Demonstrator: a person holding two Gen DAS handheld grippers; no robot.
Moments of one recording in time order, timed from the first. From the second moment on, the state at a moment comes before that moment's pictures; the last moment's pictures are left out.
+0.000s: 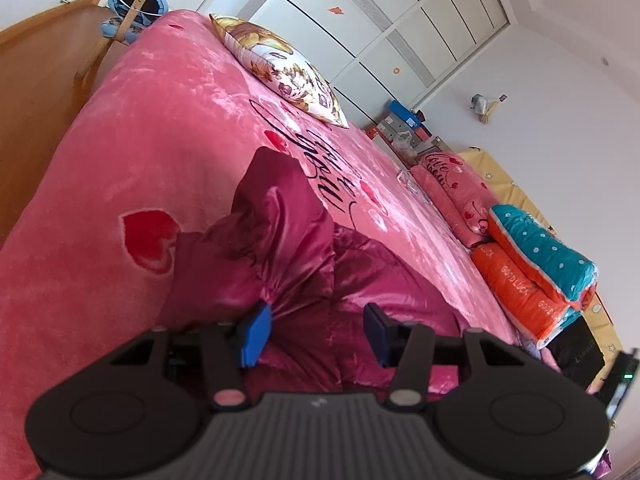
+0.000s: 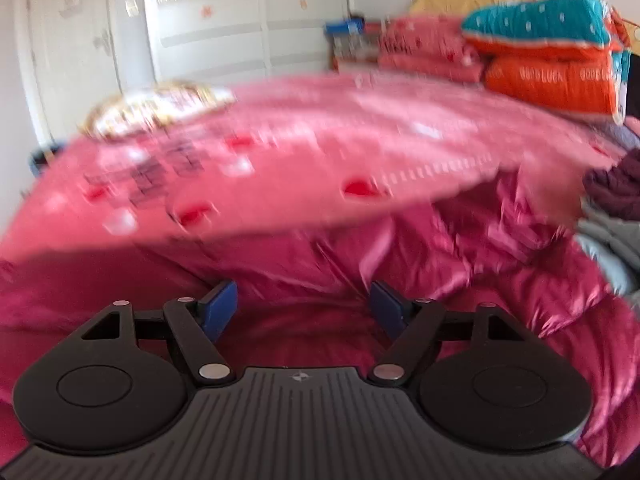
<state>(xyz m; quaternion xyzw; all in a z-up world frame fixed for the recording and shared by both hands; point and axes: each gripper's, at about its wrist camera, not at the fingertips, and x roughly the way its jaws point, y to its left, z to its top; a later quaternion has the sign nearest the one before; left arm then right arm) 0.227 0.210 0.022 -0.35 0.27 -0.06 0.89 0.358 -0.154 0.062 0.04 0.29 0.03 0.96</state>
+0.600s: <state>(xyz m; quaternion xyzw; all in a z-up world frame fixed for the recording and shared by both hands) 0.225 0.210 0.015 -0.33 0.27 -0.03 0.90 0.380 -0.255 0.056 0.03 0.30 -0.05 0.95</state>
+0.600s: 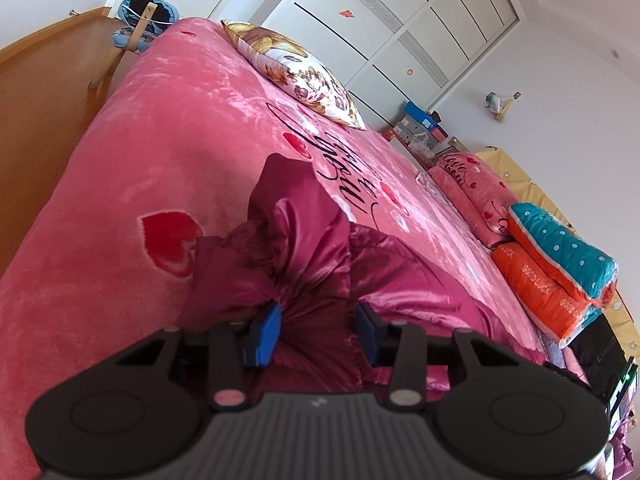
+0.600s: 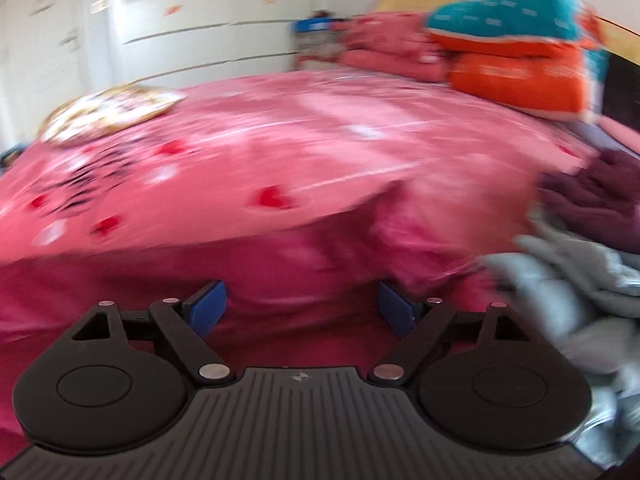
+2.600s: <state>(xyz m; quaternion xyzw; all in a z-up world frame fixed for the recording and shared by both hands) 0.157 0.069 0.037 0.00 0.23 -0.13 0.97 0.226 -0.182 0.014 -0.05 0.23 -0.02 0.97</state>
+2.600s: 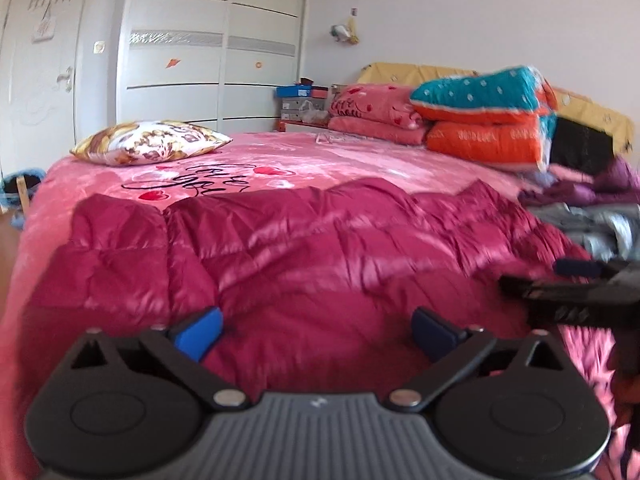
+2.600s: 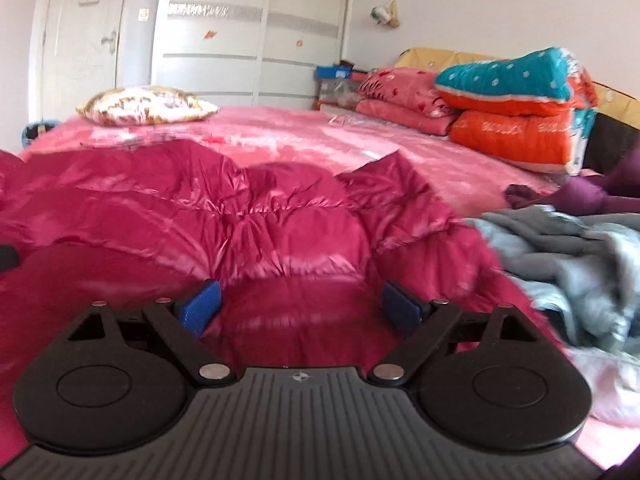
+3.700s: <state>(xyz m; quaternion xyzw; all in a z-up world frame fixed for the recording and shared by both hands) -0.075 0.077 0.136 -0.04 0.27 -0.12 0.96 -0.072 -0.192 0.120 0.06 0.17 -0.07 0.98</state>
